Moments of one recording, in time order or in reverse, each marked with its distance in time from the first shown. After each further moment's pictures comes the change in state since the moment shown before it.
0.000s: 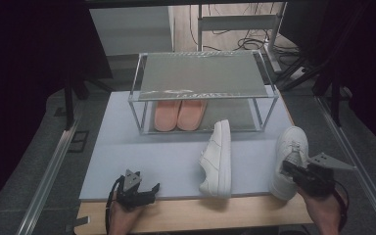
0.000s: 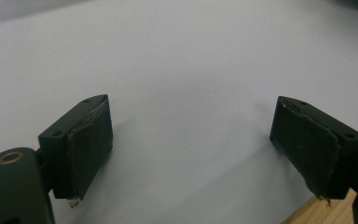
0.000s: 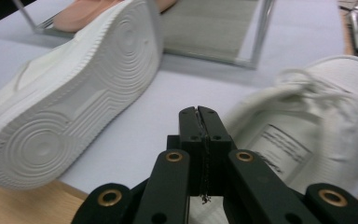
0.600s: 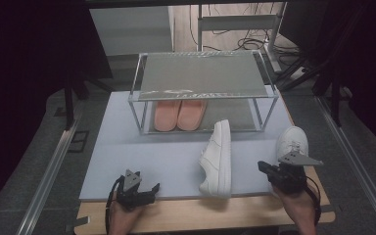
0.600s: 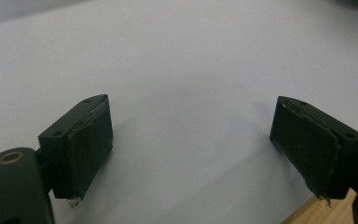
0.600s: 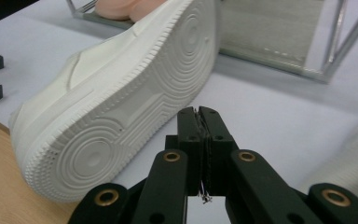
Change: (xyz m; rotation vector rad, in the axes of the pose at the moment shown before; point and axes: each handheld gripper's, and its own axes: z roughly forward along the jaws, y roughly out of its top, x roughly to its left) left arm 0.000 0.000 0.000 0.000 0.000 -0.001; right arm 0.045 0.009 0.035 0.039 0.092 -0.080
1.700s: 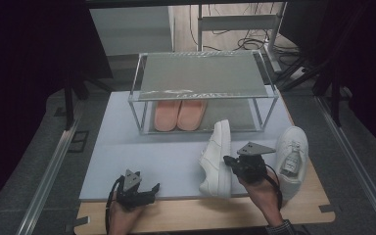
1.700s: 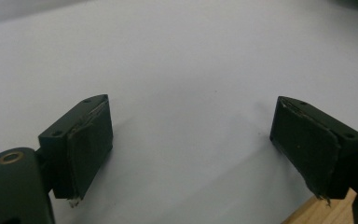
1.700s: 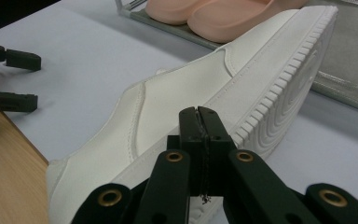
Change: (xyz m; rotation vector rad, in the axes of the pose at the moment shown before) left arm 0.000 0.000 0.000 0.000 0.000 0.003; right arm 0.052 0.031 0.067 0.031 0.105 -0.094
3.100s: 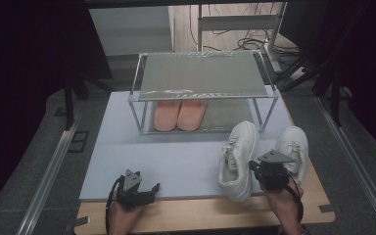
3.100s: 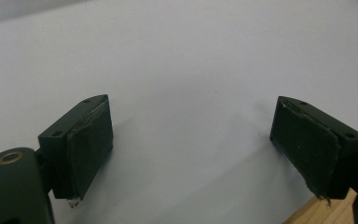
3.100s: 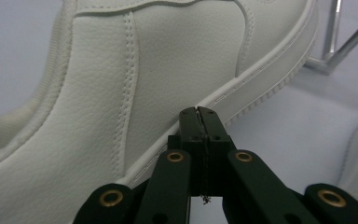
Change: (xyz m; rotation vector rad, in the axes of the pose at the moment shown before) left arm 0.000 0.000 0.000 0.000 0.000 -0.002; right arm -0.029 -0.037 -0.030 0.081 -0.250 0.022
